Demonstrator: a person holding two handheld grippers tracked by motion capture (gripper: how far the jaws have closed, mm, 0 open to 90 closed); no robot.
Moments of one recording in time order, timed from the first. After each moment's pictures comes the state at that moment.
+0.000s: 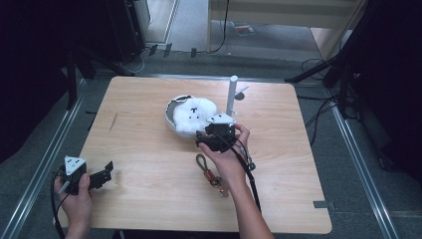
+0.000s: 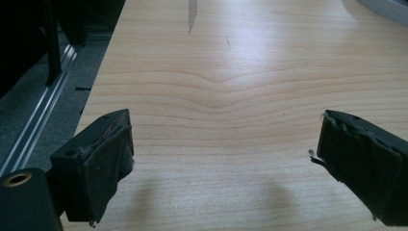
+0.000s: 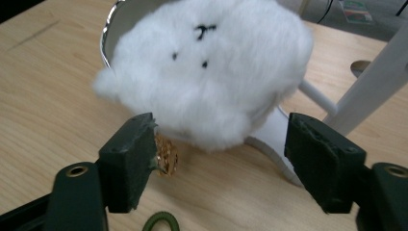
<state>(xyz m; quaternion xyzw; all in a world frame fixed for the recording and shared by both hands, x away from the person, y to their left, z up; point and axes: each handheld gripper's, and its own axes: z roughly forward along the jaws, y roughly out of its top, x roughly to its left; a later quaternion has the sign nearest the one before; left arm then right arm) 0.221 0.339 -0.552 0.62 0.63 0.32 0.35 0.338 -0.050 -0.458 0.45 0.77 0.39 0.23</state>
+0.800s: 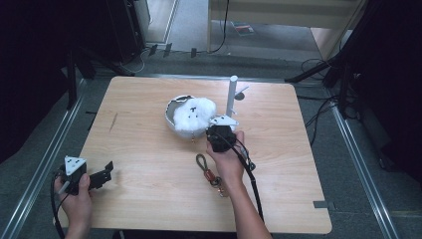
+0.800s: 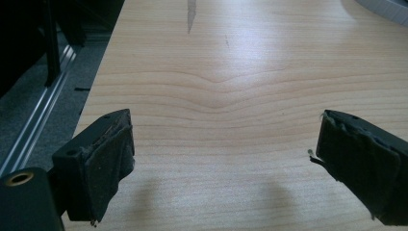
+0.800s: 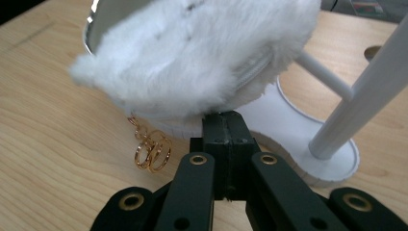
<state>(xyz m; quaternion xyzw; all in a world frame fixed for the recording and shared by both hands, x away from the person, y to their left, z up) 0.221 0.339 -0.552 0.62 0.63 0.32 0.35 0.347 -0.054 -0.474 0.46 0.76 0.41 0.21</state>
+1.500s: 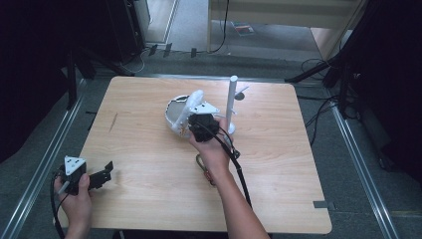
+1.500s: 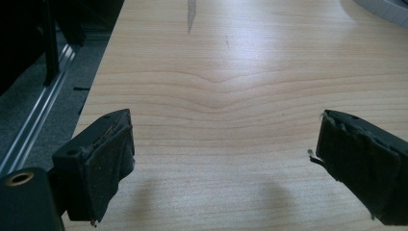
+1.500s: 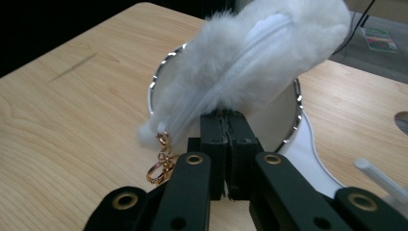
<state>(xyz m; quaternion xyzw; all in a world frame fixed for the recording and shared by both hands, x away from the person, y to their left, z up) 0.221 0.340 -0.552 0.61 0.63 0.31 0.35 0.355 -0.005 -0.441 0.42 0.77 0.43 0.22</state>
